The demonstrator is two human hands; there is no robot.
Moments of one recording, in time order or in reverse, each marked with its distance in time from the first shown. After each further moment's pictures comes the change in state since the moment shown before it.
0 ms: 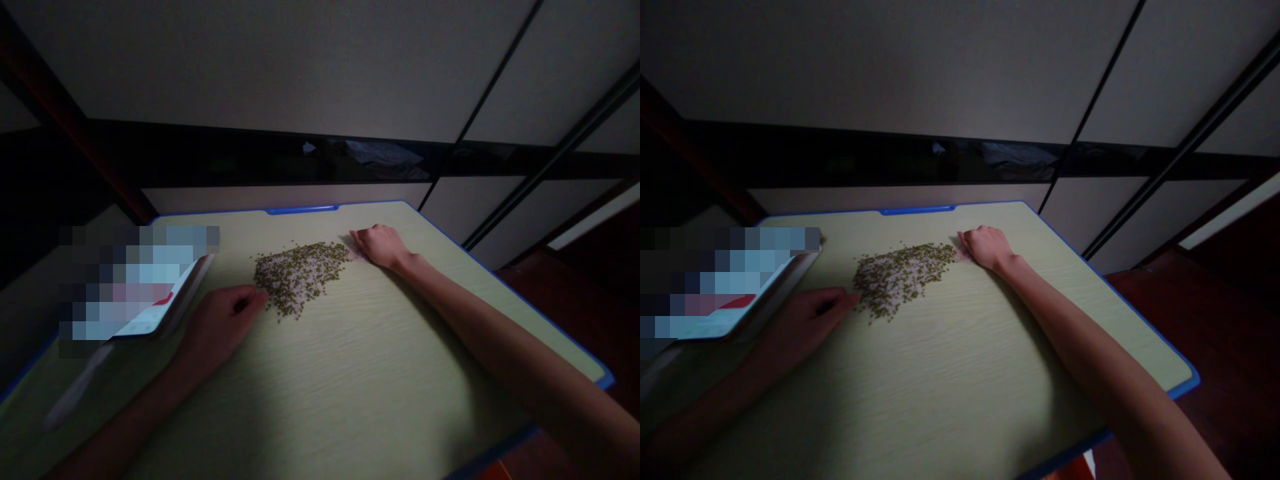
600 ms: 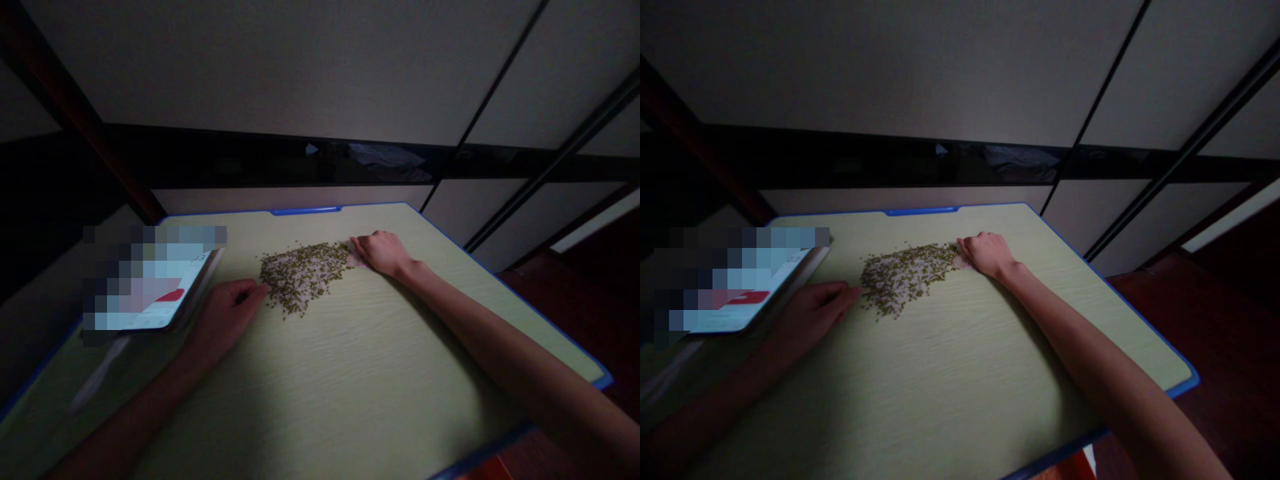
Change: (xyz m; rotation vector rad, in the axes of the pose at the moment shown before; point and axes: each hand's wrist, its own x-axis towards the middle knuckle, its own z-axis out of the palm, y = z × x) left_hand 0.003 0.001 -0.004 -0.113 0.045 -0.028; right_hand -0.011 -0.009 -0.004 -0.019 -0.006 -0.023
